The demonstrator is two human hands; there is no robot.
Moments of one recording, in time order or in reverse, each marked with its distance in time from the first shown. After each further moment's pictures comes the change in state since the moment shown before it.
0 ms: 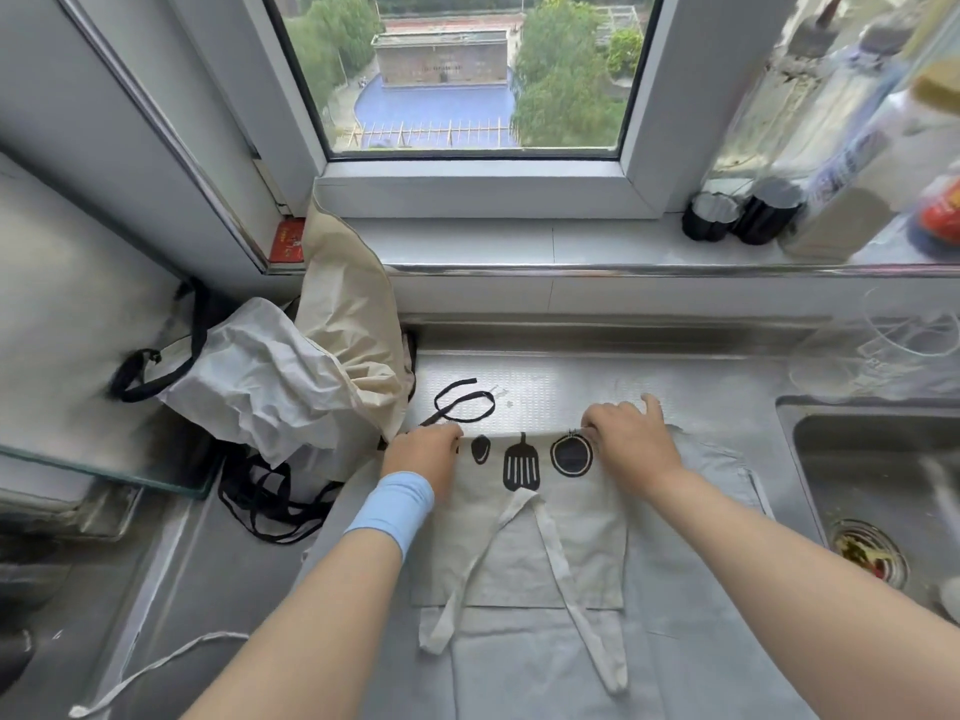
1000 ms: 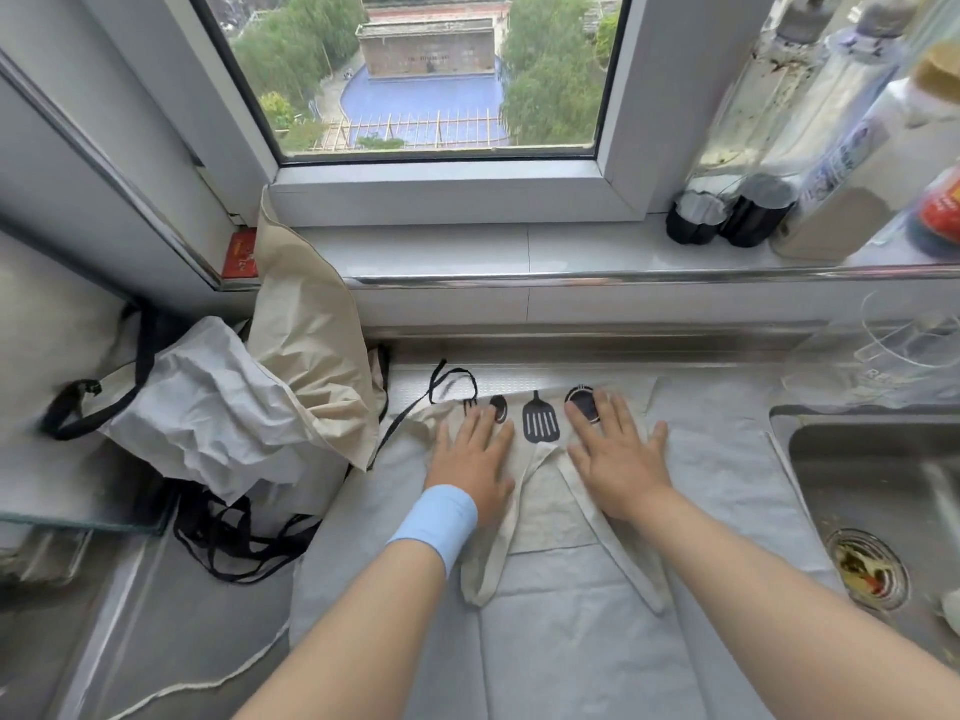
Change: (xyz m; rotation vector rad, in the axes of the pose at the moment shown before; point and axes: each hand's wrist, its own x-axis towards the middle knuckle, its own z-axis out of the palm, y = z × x) left_hand 0.032 0.068 0.023 0.131 -0.174 0.181; right_hand 0.008 0.015 0.017 0.095 -0.240 0.149
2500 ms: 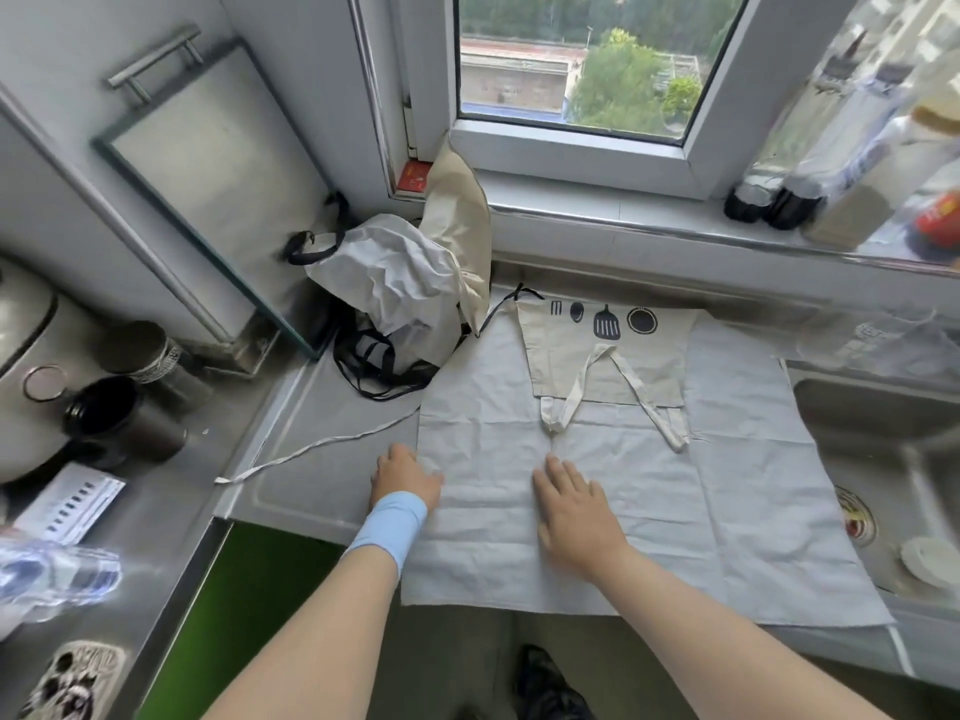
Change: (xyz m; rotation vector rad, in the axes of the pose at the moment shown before) left_hand -0.272 -0.066 0.078 -0.786 0.063 -0.863; right_hand -0.250 -0.136 0.081 -0.175 -0.071 -0.314
